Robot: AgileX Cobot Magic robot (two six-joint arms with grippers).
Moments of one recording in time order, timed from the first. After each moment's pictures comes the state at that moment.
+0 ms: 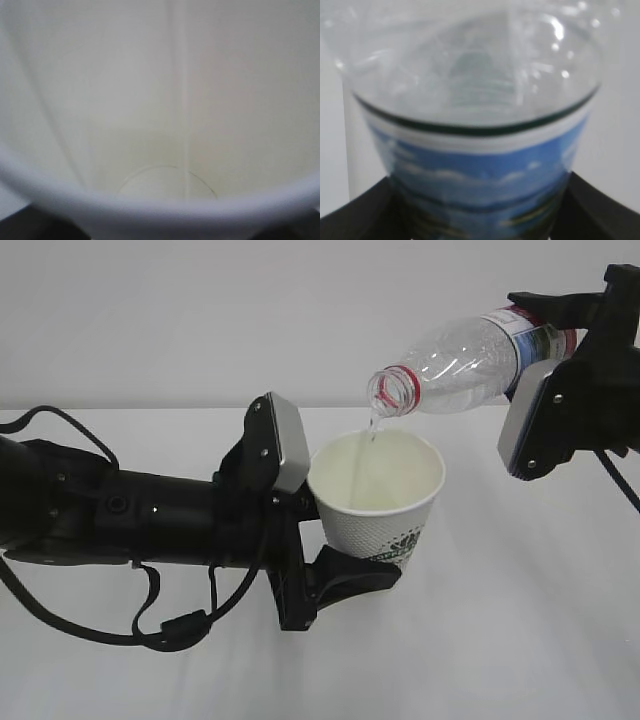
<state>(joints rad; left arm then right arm) -0.60 1.88 -0.84 1.08 -0.84 -0.52 0.20 1.49 -0.59 -0.27 -0.79 -1.28</state>
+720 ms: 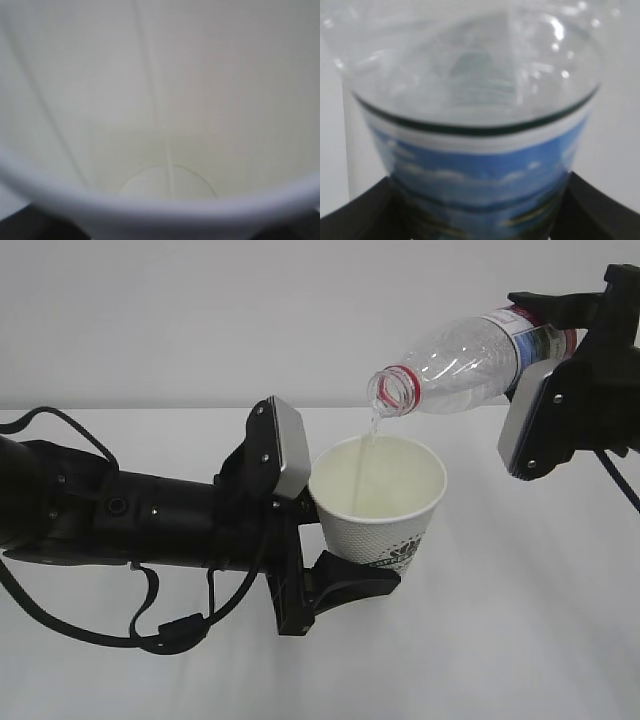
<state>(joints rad) -0.60 1.88 -0.84 1.10 -0.84 -0.52 0.20 1.49 -0.59 -0.27 -0.79 -1.28</state>
